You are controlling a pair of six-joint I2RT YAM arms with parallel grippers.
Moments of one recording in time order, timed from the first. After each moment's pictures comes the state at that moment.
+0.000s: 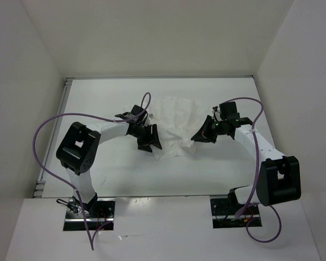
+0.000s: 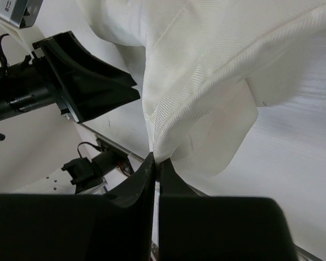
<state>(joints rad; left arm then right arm) -0.48 1.84 1.13 -0.43 0.49 -0.63 0.16 1.35 0.91 -0.55 -0.60 0.70</state>
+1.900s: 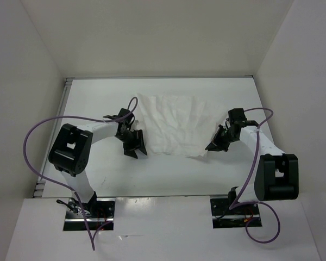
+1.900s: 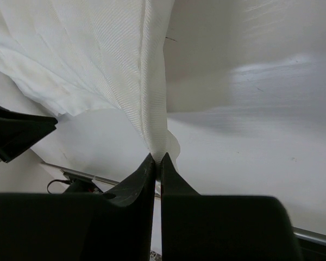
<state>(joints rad) -0.35 1.78 1.03 -0.60 0.44 -0.54 0.01 1.38 0.84 -0.71 -0.41 0.62</state>
